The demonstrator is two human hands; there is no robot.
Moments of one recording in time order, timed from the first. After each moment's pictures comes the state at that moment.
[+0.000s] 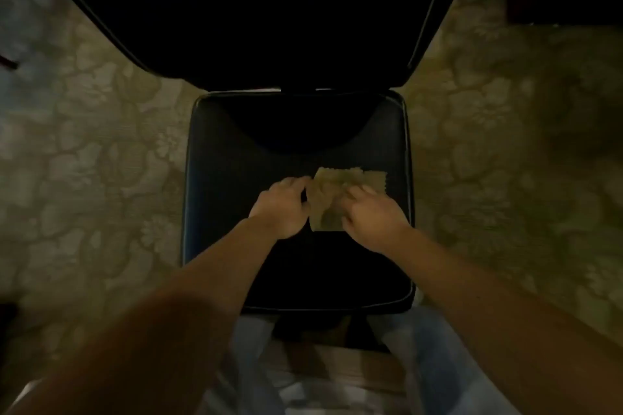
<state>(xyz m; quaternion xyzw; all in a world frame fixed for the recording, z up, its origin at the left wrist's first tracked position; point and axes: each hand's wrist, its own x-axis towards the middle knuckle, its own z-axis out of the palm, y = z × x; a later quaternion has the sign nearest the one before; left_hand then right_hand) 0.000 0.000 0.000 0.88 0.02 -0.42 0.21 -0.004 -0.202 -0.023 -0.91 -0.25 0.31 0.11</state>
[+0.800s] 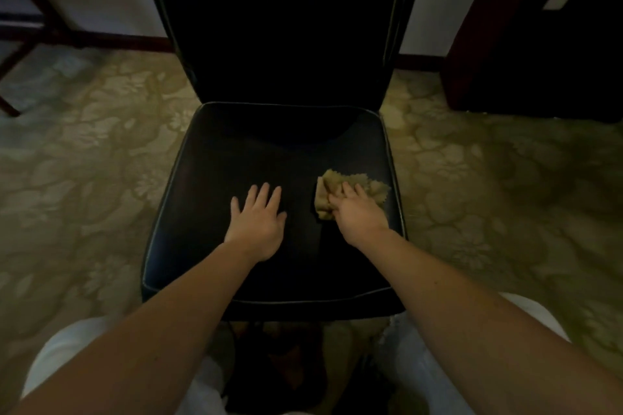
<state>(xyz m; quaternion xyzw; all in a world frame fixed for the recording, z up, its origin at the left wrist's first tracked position) -0.131 0.019 -0.086 0.97 -0.02 -0.21 0.12 -0.084 -0.189 -0.101 -0.97 -0.15 0.21 0.04</state>
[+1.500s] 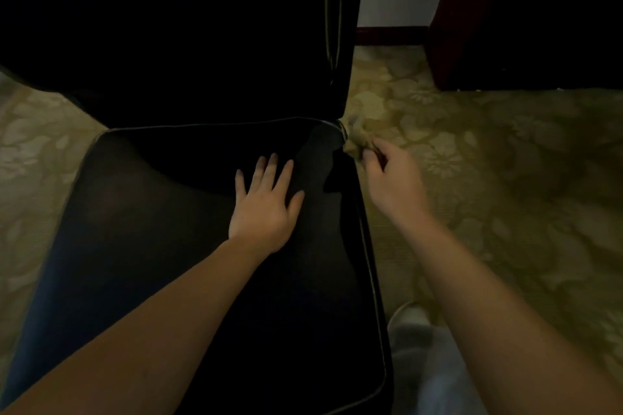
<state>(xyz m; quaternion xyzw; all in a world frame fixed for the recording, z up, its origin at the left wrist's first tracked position) 0.035 -0.091 -0.139 0.99 -0.07 -0.05 0.08 0.056 -0.302 -0.088 -0.89 0.03 -0.06 0.44</state>
